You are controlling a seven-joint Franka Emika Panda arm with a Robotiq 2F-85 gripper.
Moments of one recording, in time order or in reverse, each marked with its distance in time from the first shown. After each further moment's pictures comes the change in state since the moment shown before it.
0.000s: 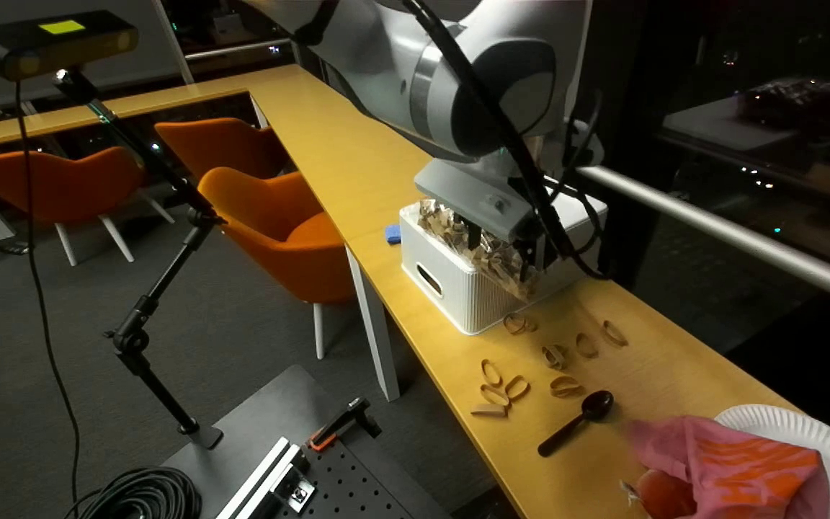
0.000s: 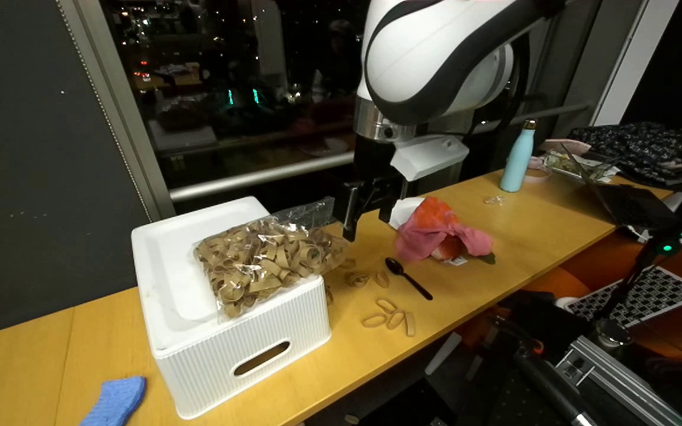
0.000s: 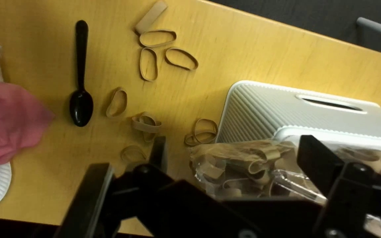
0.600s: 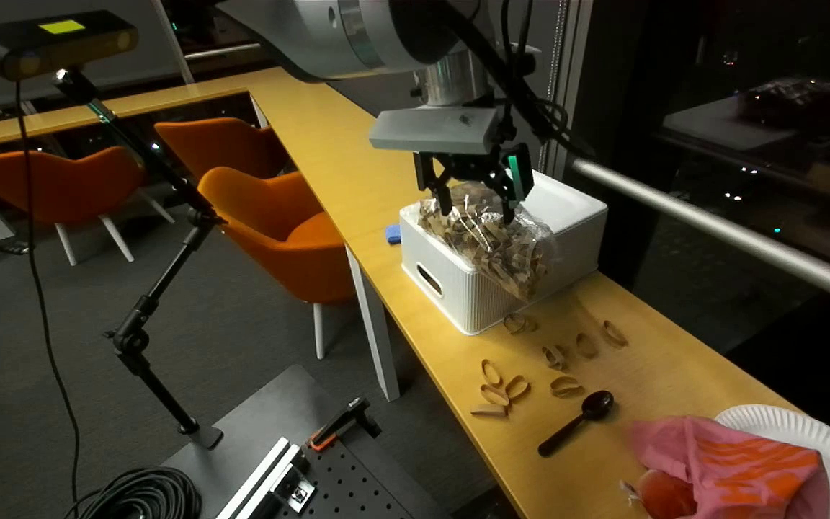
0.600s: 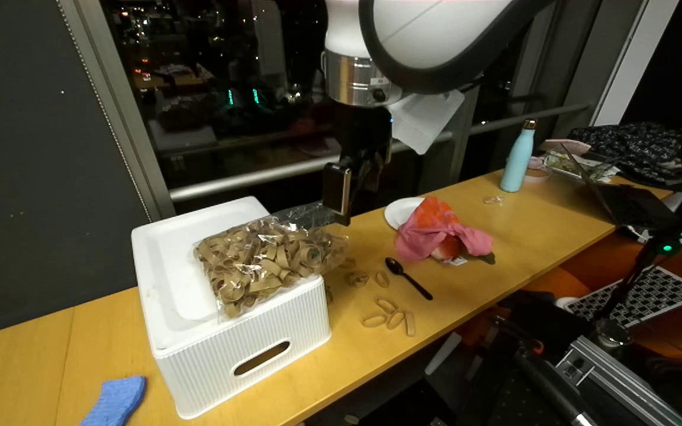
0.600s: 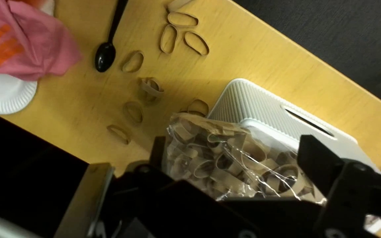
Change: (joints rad) arm 0.069 -0.108 0.055 0.033 -0.242 -0.104 -0.017
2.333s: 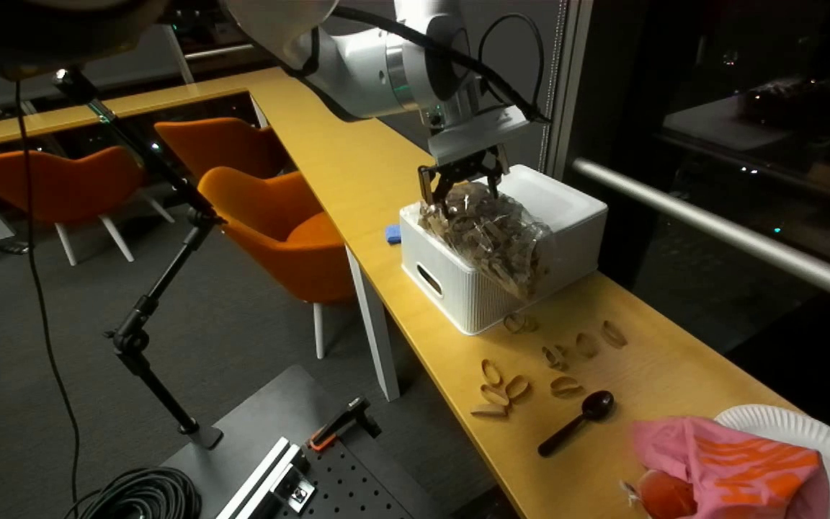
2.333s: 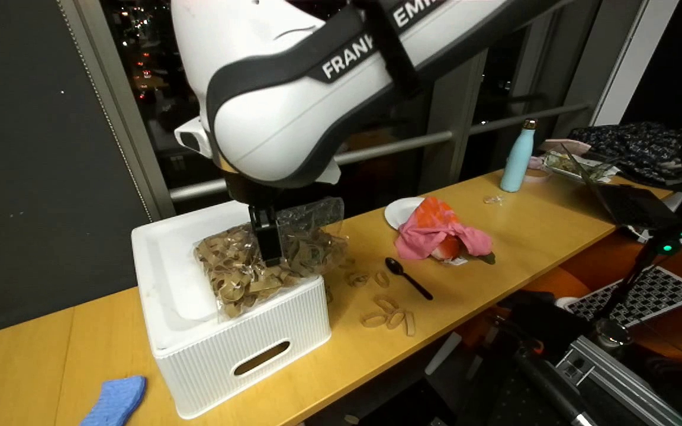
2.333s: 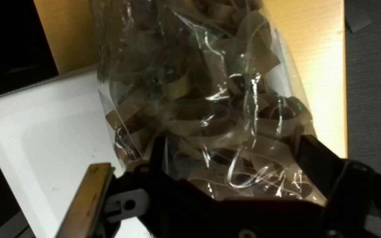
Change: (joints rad) arm 0.050 0.427 0.092 0.395 -0.156 0.036 -0.606
